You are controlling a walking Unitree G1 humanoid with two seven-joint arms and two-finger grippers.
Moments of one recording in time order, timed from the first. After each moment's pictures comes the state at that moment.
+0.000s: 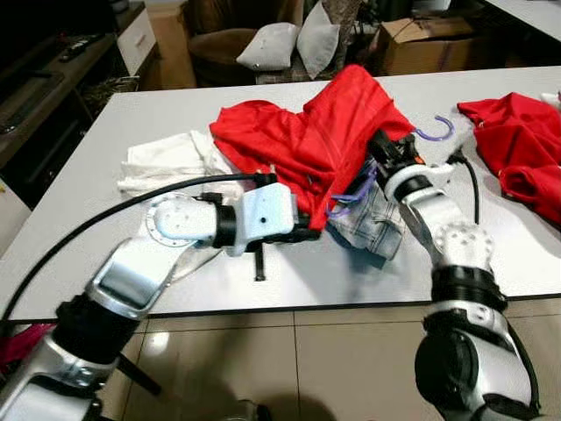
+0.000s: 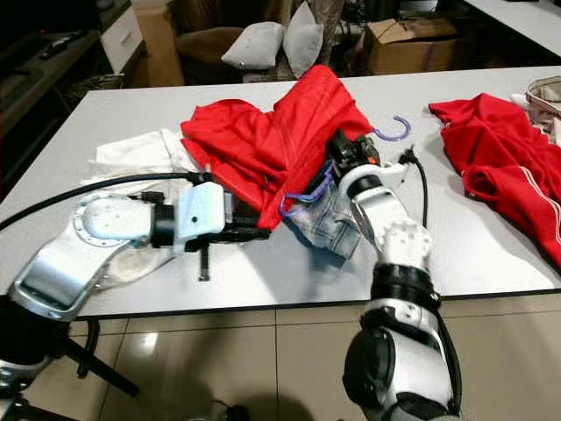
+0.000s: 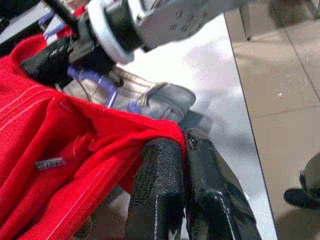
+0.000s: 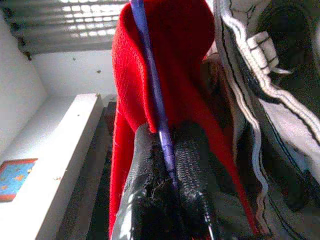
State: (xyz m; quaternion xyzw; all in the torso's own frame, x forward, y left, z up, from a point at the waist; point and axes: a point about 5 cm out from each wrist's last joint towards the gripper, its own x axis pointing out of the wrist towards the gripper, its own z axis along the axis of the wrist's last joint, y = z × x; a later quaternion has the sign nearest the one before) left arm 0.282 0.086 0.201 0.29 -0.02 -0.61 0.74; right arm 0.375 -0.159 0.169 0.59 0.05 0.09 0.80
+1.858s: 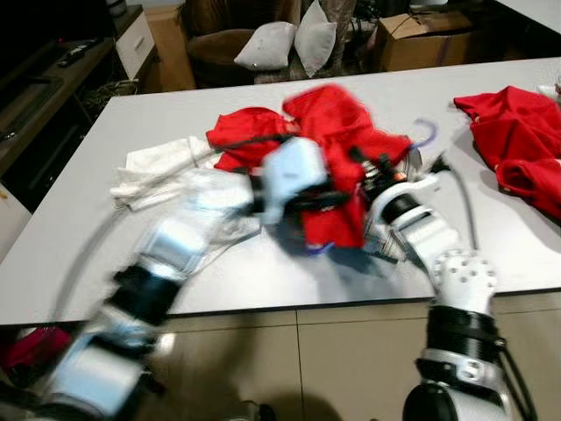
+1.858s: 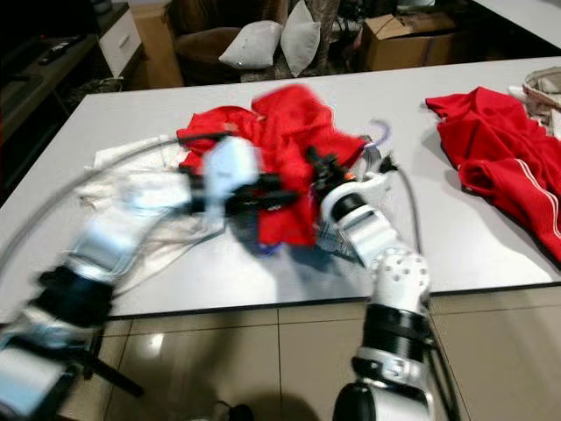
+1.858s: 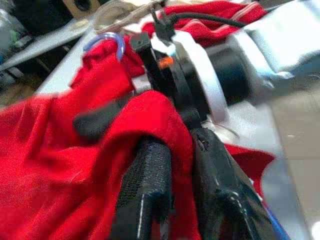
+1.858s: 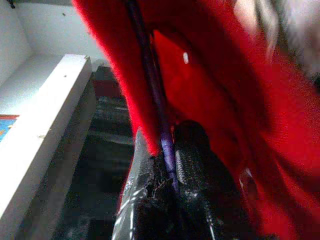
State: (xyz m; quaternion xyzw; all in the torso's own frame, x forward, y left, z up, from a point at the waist) left arm 0.313 0.071 0.222 0.22 -0.05 -0.60 0.77; right arm 0.331 -0.135 0.173 0.51 0.09 0.14 0.84
